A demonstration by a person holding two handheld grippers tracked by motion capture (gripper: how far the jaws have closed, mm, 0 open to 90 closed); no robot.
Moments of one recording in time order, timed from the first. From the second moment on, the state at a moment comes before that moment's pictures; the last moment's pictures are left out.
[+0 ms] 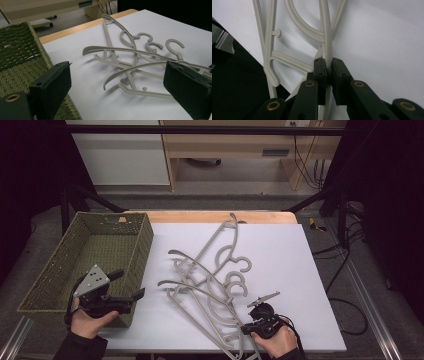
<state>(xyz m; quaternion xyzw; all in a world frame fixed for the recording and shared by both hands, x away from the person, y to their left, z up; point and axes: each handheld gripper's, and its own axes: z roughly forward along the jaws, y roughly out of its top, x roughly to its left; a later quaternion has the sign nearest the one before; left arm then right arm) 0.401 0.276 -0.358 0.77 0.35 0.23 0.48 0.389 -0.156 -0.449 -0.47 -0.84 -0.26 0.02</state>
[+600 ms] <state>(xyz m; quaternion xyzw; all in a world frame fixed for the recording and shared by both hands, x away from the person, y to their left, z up) 0.399 0.265 -0.357 0.78 0.33 0.22 0.48 0.394 -0.168 -0.415 -0.43 -0.86 -0.29 0.02</state>
